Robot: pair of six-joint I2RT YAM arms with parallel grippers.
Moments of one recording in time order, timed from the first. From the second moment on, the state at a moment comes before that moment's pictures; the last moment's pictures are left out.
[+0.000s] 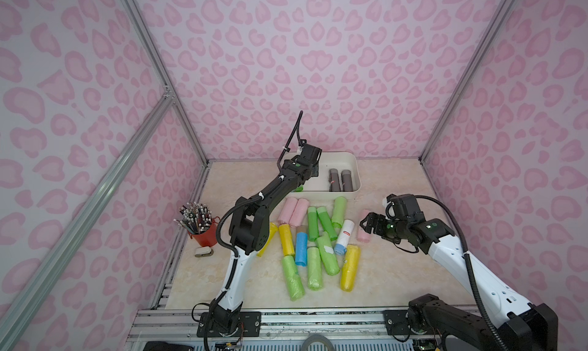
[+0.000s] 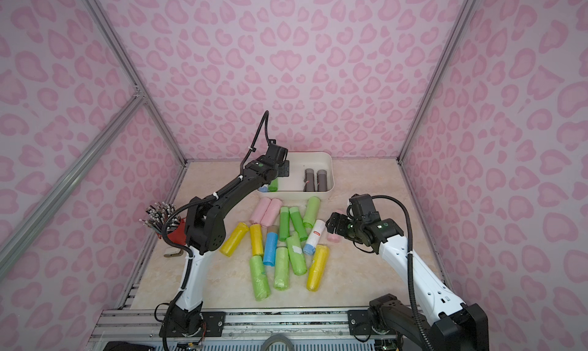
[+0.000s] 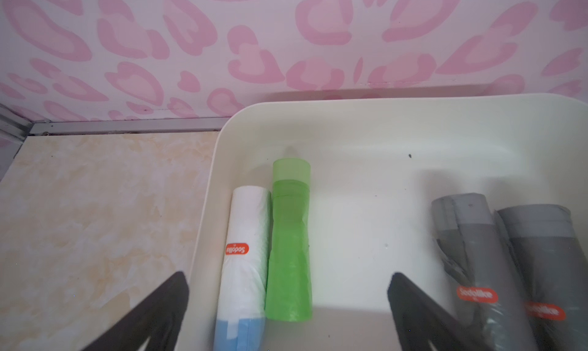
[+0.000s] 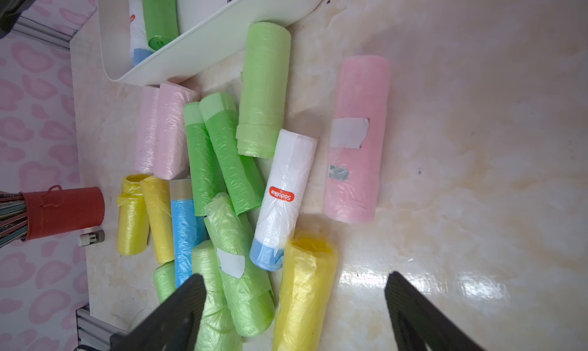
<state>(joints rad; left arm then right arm) -0.56 2.22 2.02 -0.55 -0.46 -0.32 0.38 1.09 0.87 -0.70 -0.20 0.62</state>
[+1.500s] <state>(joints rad) -0.76 1.20 0.84 -0.17 -0.23 -0.72 0.29 1.55 0.98 -0.67 -0.17 0.54</state>
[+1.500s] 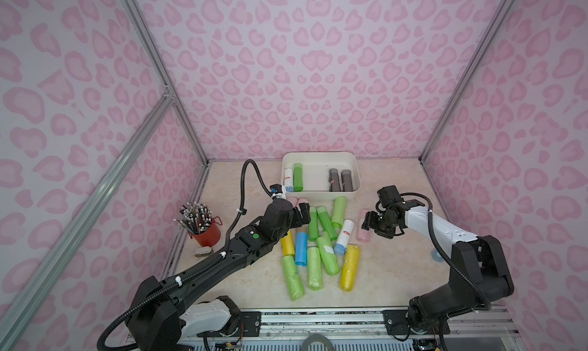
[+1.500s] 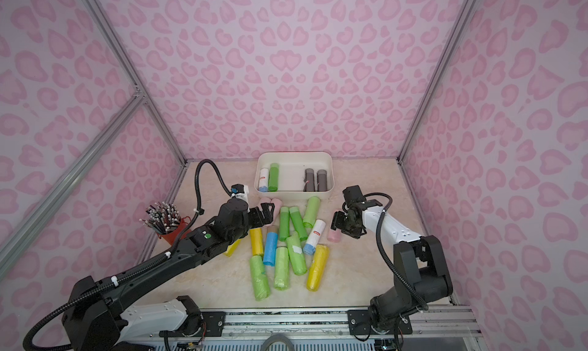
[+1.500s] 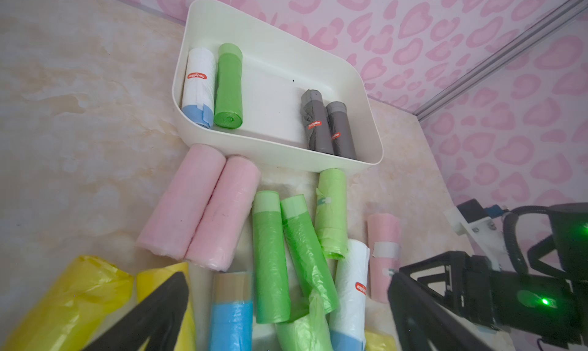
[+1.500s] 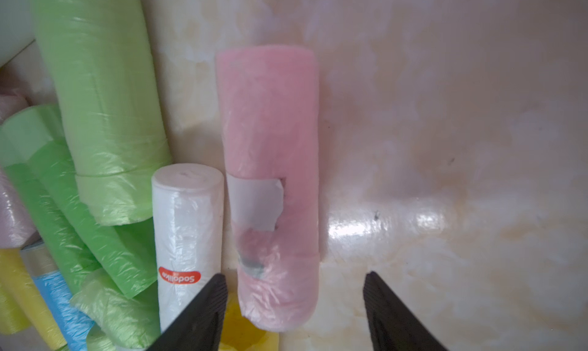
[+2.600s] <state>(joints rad) -0.77 0.94 0.65 -0.16 -0.22 -0.80 0.29 1.61 0.99 -0.51 -0.16 0.57</state>
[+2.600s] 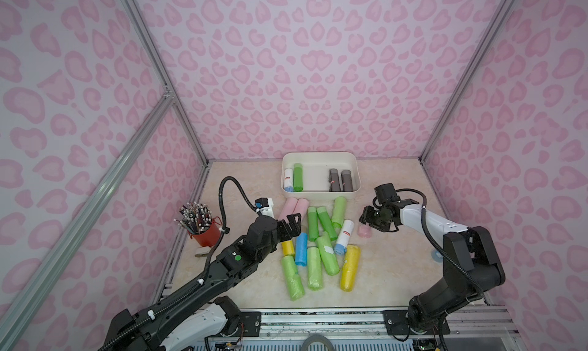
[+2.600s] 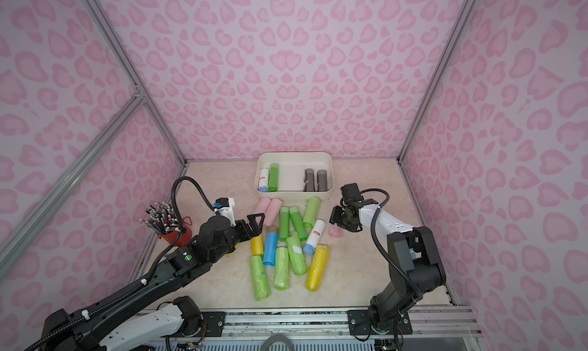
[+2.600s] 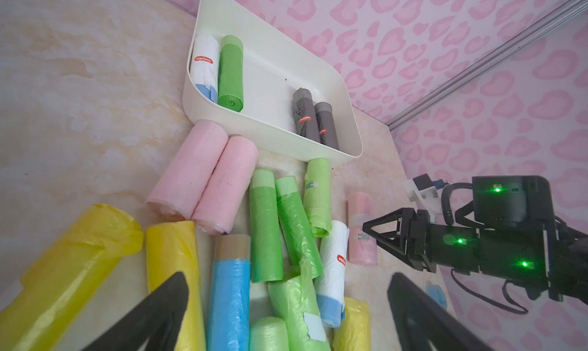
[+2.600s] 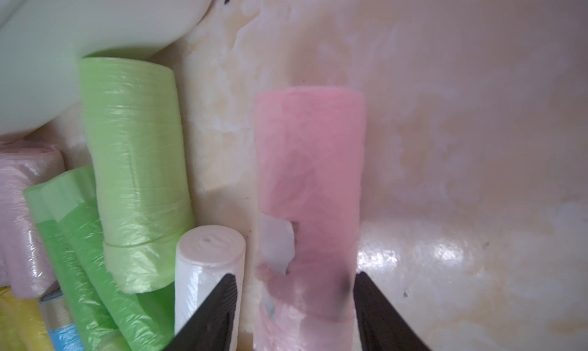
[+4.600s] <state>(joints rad) -0.76 0.95 0.77 -0.23 -0.26 -0.79 0.42 1.70 1.42 -0.66 -0.15 0.63</state>
